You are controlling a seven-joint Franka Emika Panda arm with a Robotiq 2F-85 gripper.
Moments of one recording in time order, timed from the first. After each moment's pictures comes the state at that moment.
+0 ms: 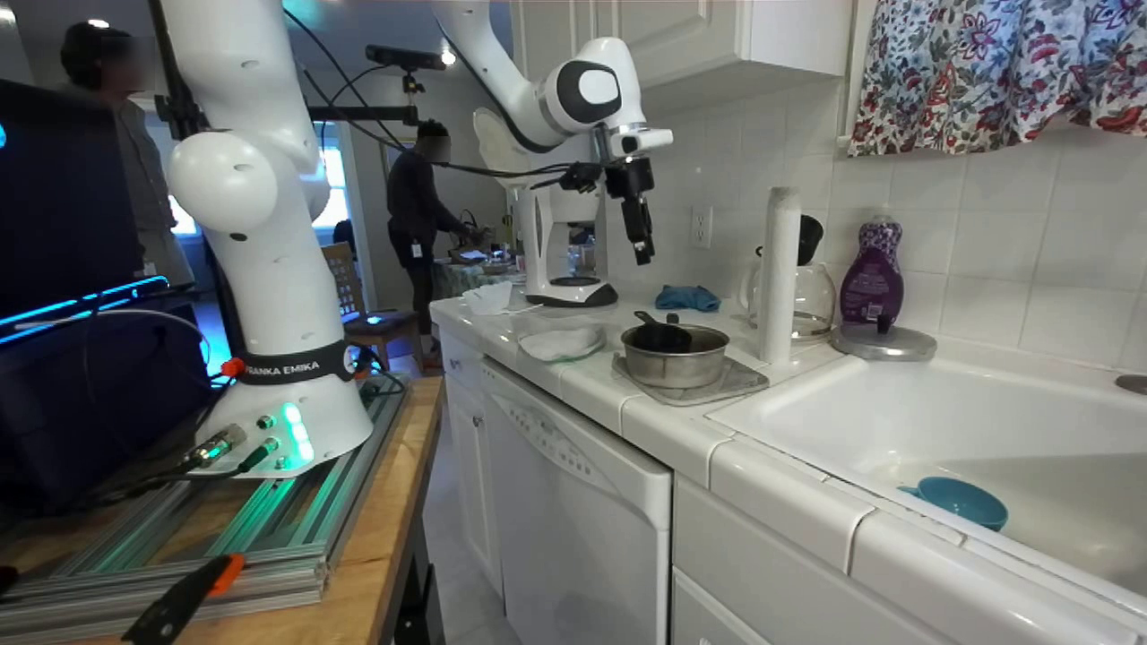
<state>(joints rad) 0.08 -0.01 0.26 -2.34 -0.25 2.50 0.94</state>
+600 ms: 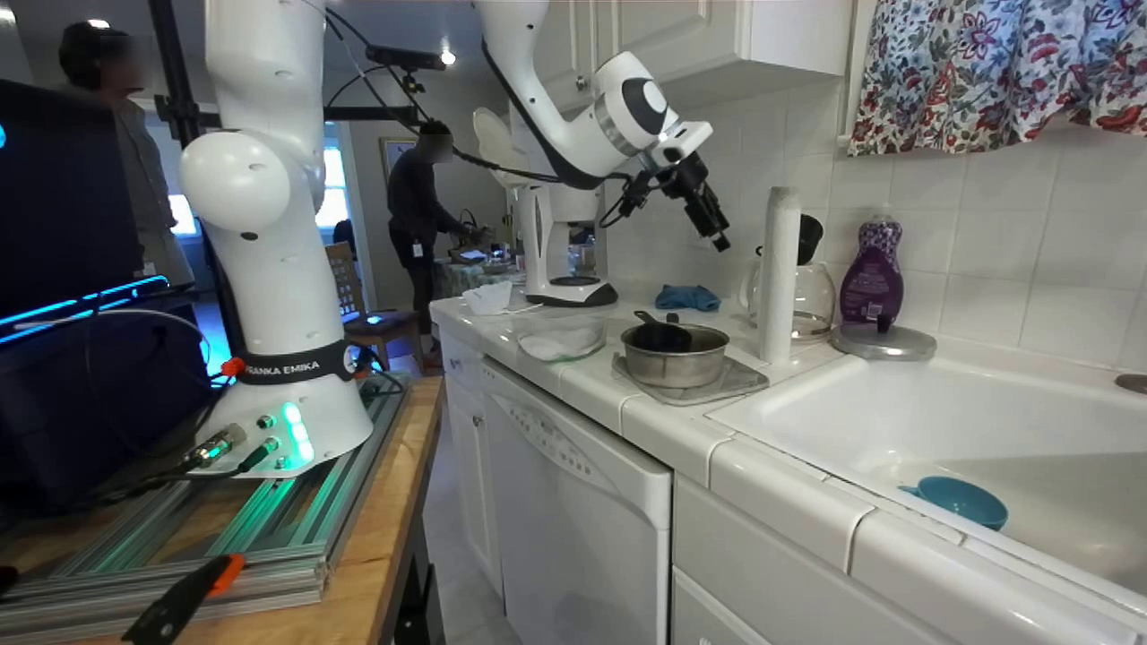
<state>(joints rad) 0.18 0.20 0.02 -2.15 -0.84 2.95 1.51</state>
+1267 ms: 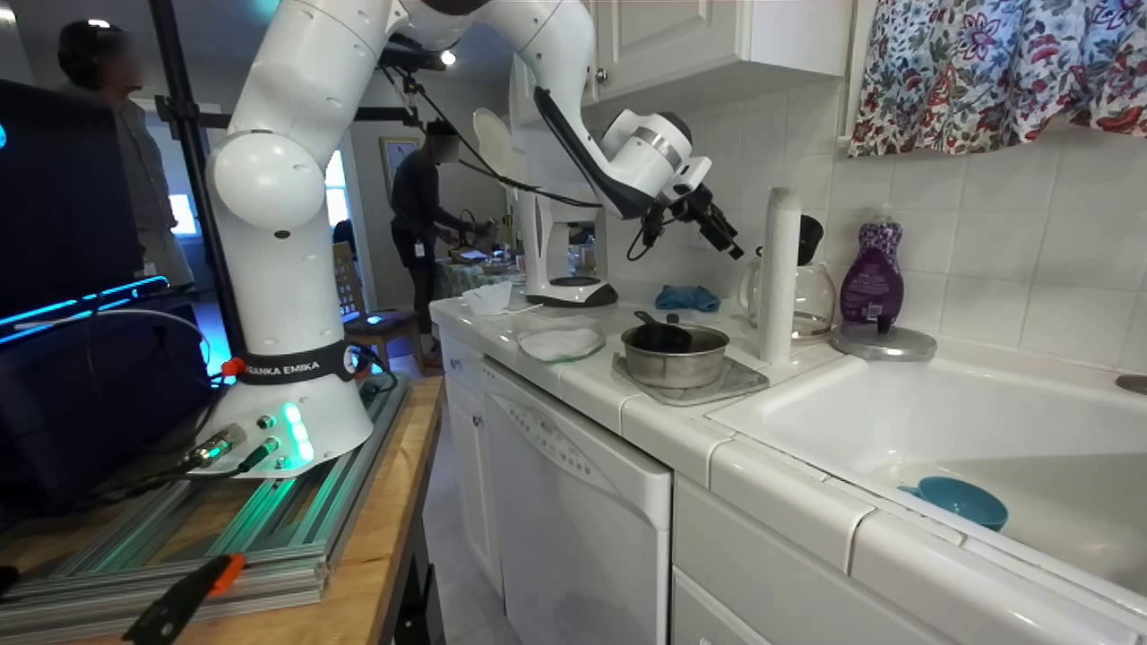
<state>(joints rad) 0.46 0.52 -0.16 -1.77 -1.34 2.95 2.07</state>
